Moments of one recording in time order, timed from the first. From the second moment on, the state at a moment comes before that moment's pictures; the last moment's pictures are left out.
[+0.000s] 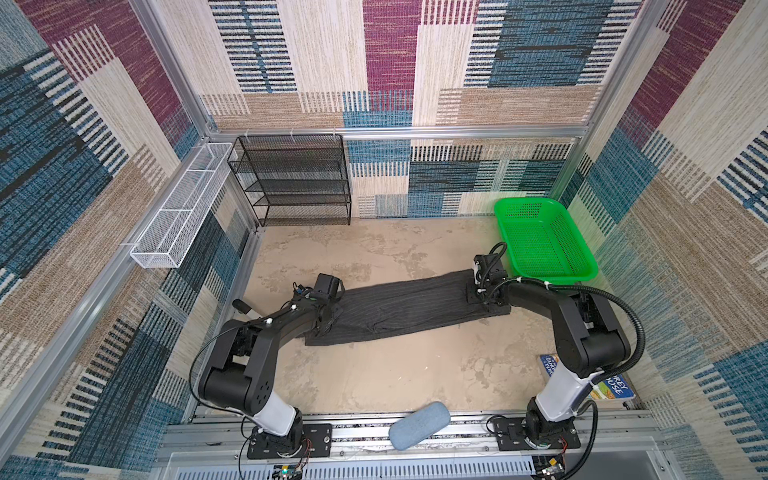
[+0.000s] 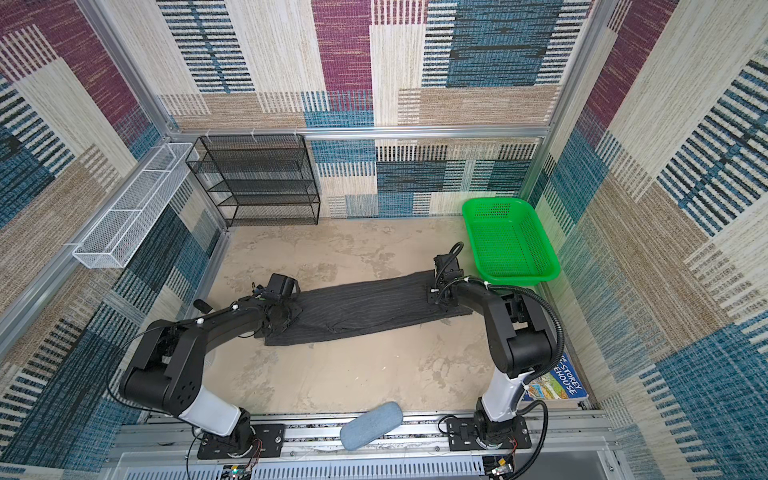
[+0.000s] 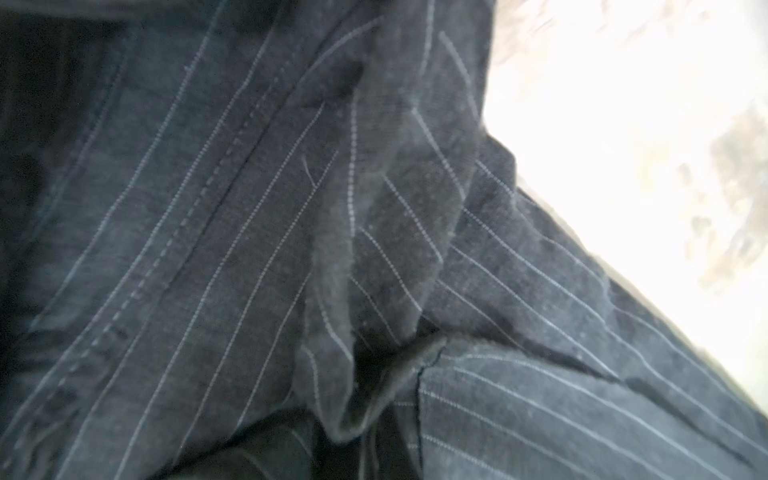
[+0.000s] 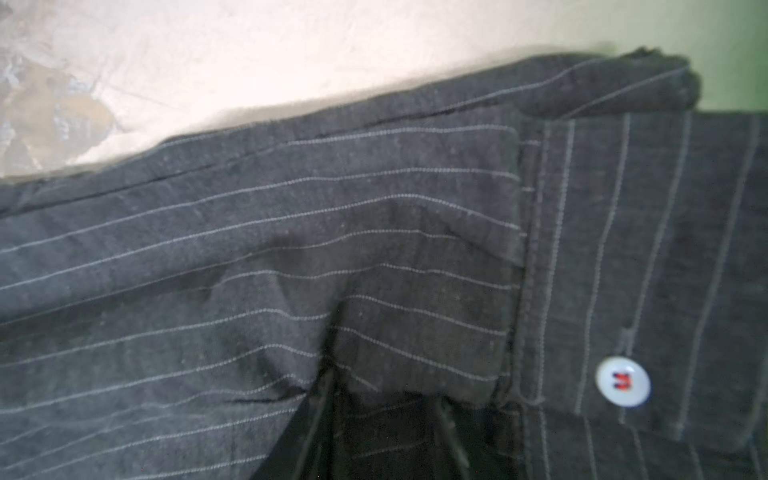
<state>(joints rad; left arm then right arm) -0.27 1.64 0.86 -0.38 -0.18 -1.01 0.21 1.75 0.94 -0.24 0.03 0.21</state>
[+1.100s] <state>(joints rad) -0.30 1.75 1.29 -0.61 -0.12 -0.85 0.58 1.55 0.90 -0.49 0.01 0.49</state>
